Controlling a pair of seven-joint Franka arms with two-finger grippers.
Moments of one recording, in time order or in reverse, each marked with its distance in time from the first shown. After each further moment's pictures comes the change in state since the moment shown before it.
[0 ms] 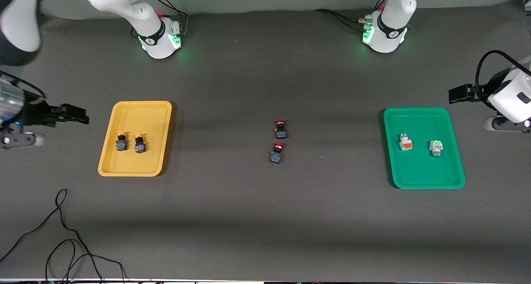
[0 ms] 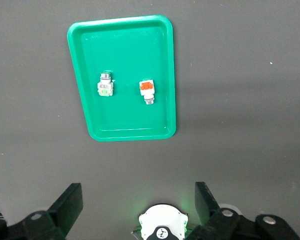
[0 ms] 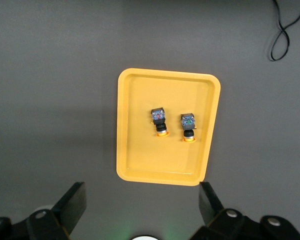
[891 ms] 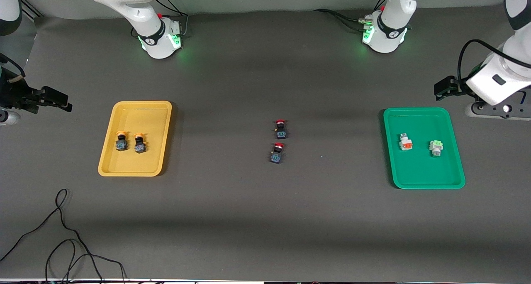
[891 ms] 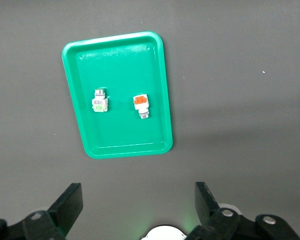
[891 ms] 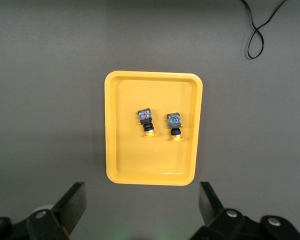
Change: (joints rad) left arm 0.043 -0.149 -0.074 -0.237 0.002 0.188 0.001; right arm -0.320 -0.151 0.318 -0.152 -0.071 0.093 0.032
